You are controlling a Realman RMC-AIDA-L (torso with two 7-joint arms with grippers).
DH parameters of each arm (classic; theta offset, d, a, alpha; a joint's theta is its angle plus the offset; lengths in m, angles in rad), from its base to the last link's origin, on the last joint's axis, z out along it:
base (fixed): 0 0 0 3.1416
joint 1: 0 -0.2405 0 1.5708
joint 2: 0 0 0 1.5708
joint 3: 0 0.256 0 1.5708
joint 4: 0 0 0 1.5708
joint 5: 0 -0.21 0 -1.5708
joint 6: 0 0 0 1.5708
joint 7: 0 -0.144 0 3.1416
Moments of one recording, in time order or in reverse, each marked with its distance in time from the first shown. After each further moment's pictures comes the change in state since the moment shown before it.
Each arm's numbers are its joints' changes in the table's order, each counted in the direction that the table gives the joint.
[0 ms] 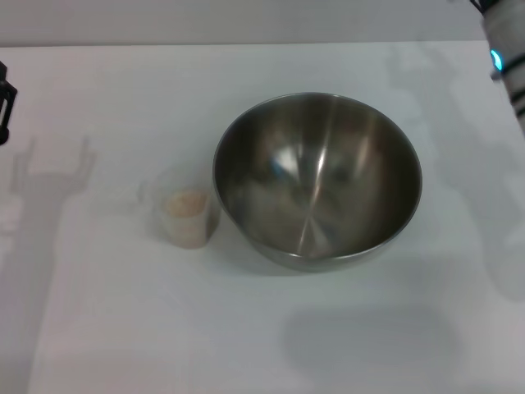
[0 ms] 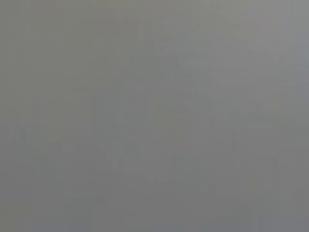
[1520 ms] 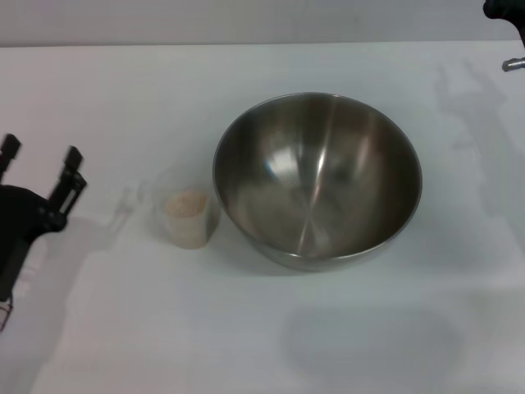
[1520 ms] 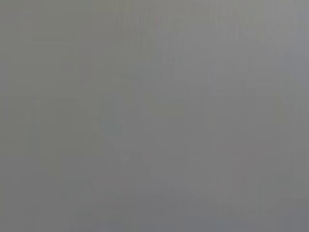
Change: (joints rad) left arm -0.053 0.007 0.320 -0.134 -0.004 -0.073 -0.003; right arm -0.023 -0.005 0.012 -0.364 0.024 0.254 -0.094
